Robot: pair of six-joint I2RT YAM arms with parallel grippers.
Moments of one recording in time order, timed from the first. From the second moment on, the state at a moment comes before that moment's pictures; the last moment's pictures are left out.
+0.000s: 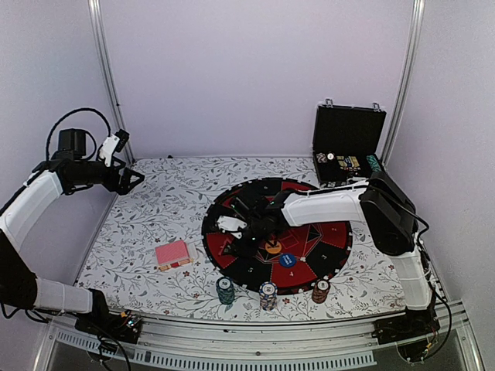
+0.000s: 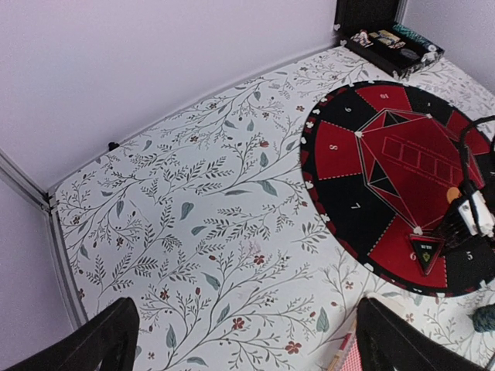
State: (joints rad) left arm 0.08 1.19 1.05 -0.52 0.53 0.44; right arm 1.01 2.23 1.65 -0.46 -0.12 -0.23
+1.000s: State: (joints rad) left arm 0.08 1.19 1.06 -0.55 0.53 0.44; right arm 0.87 2.01 1.43 -0.37 -0.03 -0.07
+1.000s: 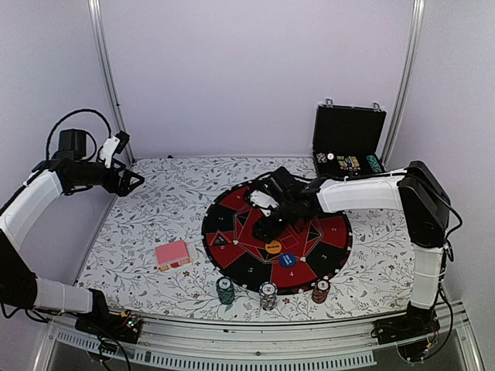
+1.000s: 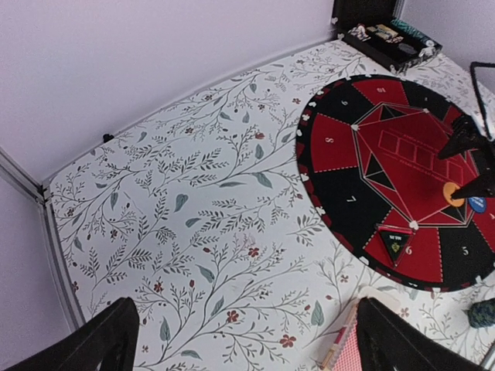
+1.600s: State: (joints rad) left arm 0.08 1.20 1.07 -0.57 0.53 0.46; right arm 0.90 1.96 1.25 -0.39 0.04 0.06
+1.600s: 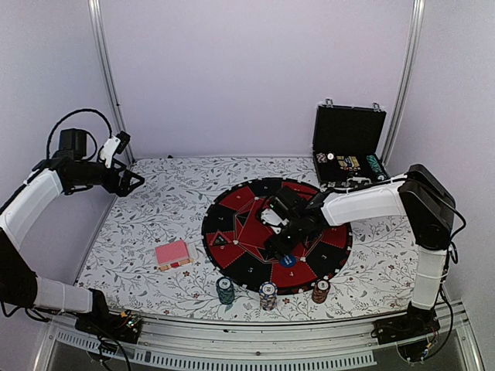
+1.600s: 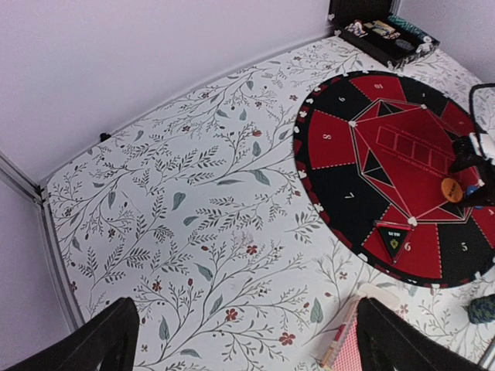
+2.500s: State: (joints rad) left arm 0.08 1.22 1.12 -0.59 0.53 0.46; right arm 0.89 1.98 1.27 -0.40 0.08 0.04
